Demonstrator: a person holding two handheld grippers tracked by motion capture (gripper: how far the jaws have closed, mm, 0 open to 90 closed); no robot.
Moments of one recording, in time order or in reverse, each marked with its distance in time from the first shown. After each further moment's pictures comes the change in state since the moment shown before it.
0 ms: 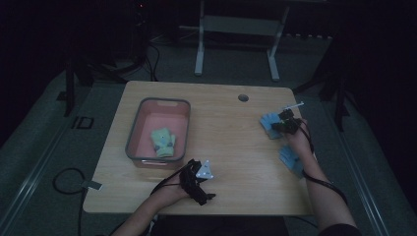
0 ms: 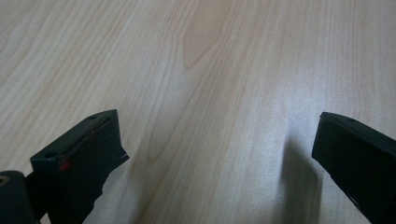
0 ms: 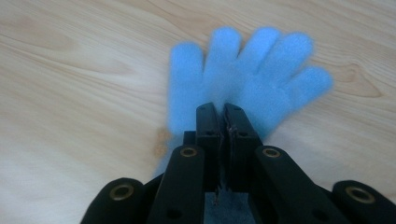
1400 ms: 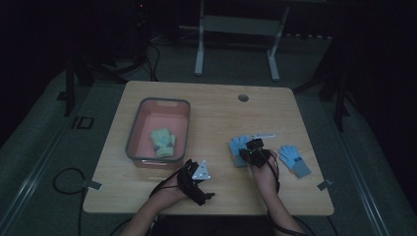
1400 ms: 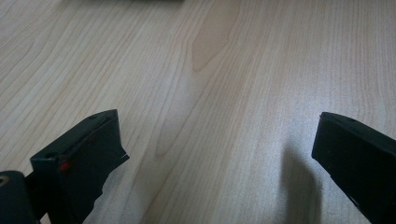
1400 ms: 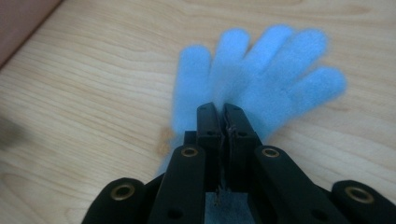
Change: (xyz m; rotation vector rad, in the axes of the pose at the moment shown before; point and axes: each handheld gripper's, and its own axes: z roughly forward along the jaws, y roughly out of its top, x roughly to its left) left arm -0.003 -0.008 -0.004 -0.054 0.036 -0.019; right arm 0.179 -0.047 -0.035 -0.060 0.047 0.125
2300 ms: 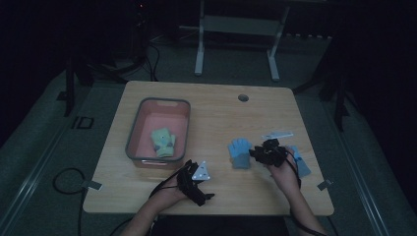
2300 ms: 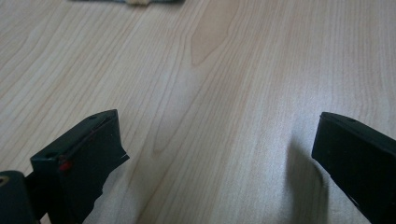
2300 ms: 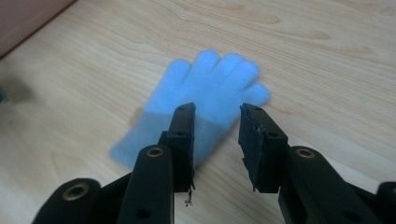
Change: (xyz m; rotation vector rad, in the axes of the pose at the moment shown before) left arm 0.000 -0.003 0.002 0.010 -0.002 0.006; right arm -0.048 -0.004 -0.036 -0.037 0.091 -0.158
